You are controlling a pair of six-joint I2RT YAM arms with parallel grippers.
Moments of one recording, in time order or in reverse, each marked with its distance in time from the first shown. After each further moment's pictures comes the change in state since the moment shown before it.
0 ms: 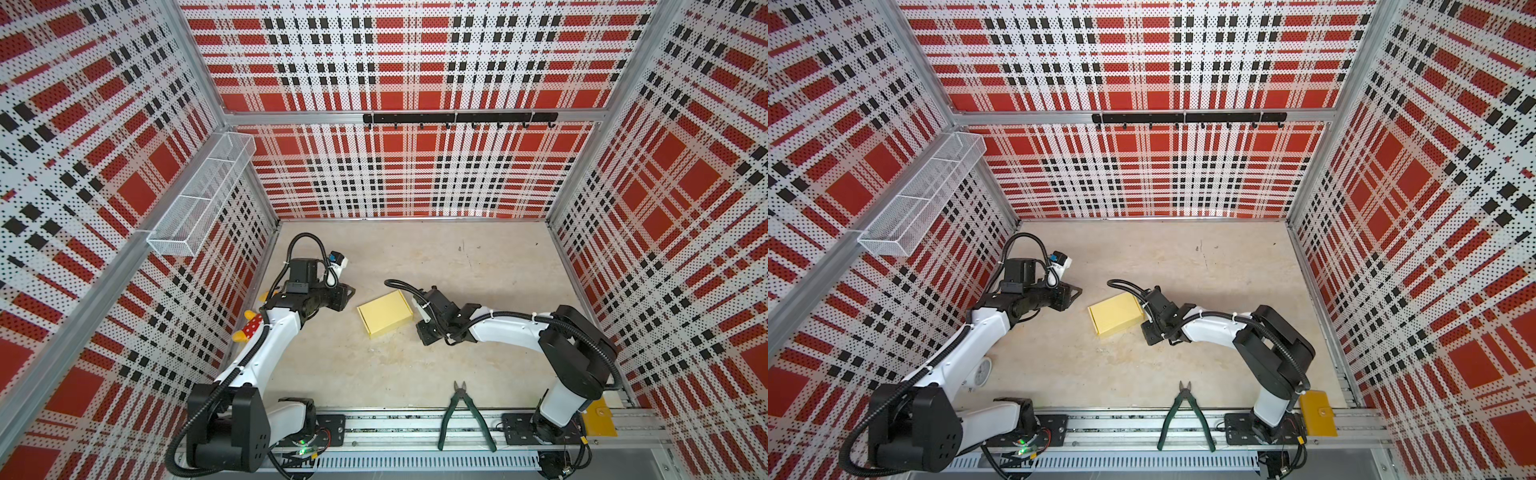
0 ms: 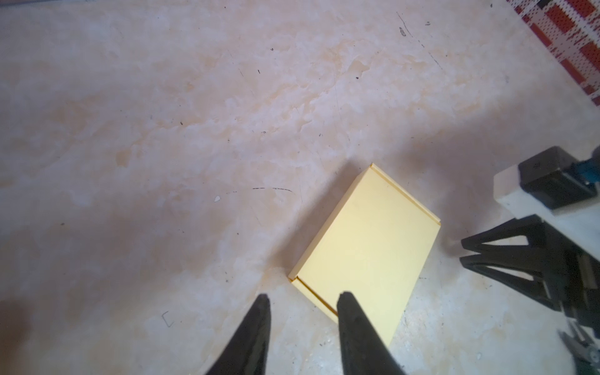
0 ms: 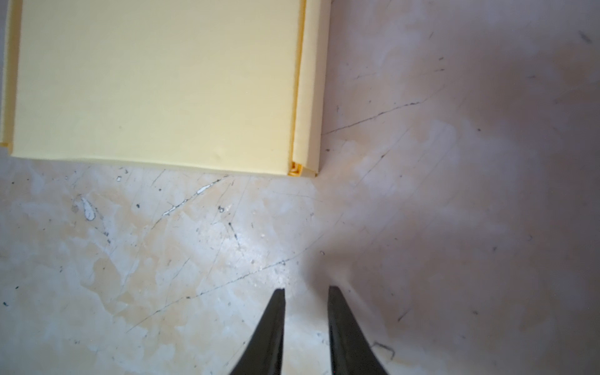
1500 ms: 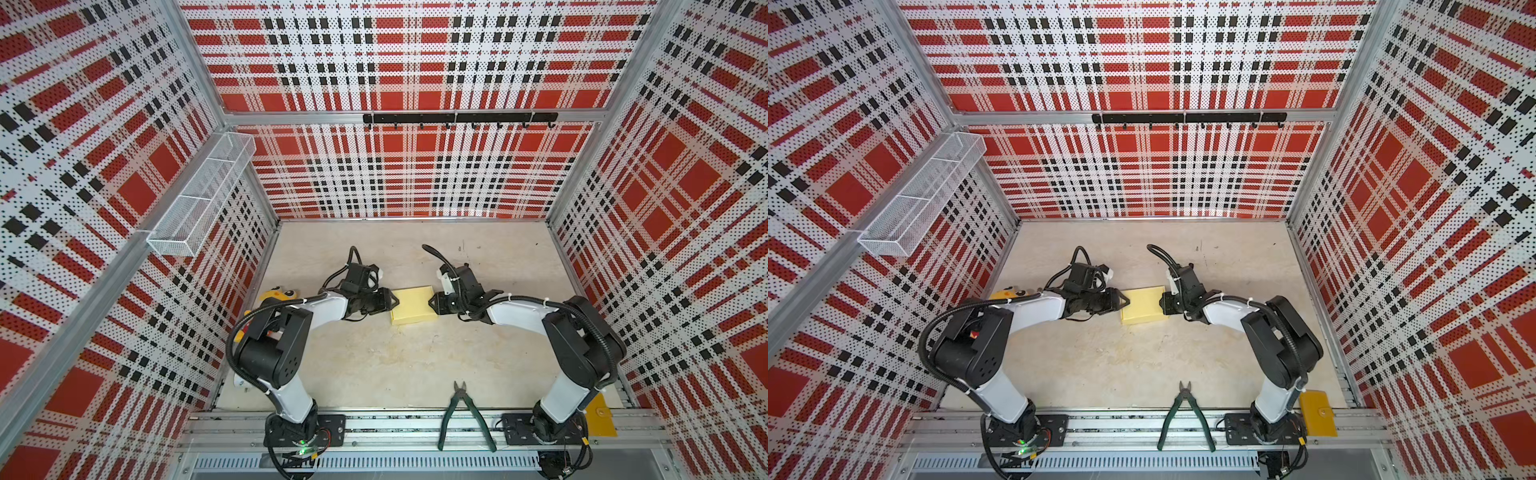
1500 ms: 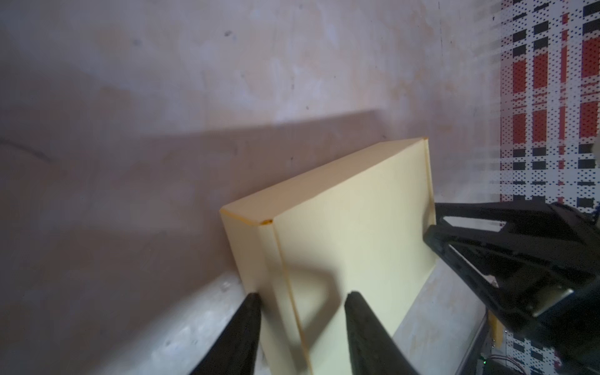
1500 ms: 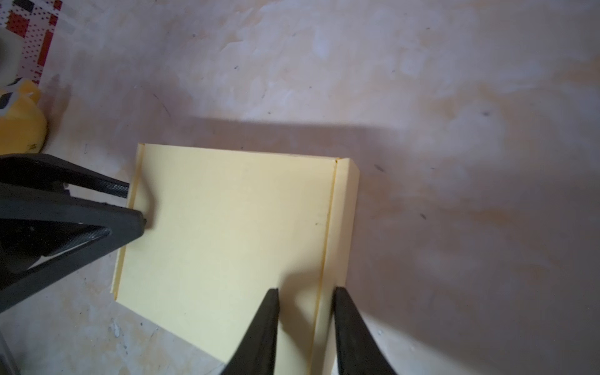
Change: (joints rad) left arm -0.325 0.521 0.080 0.342 0.063 -0.647; right arm -0.290 -0.009 -0.061 0.250 -0.180 0.070
